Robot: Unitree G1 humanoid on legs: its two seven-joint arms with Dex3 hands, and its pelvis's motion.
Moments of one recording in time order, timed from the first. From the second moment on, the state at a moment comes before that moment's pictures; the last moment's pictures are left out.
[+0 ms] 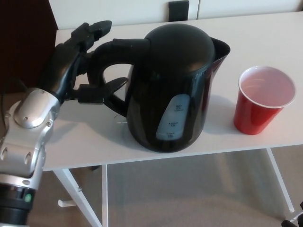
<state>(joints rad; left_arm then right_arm) -0.44 0.33 -0.05 0.13 -0.04 0.20 -0.20 0.00 -0.25 -0.48 0.93 0.44 0.01 0.42</state>
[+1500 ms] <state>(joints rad) -0.64 0.17 -0.01 0.37 -0.05 0.30 -0.10 -0.03 -0.24 -0.48 0.84 0.44 0.05 0.38</state>
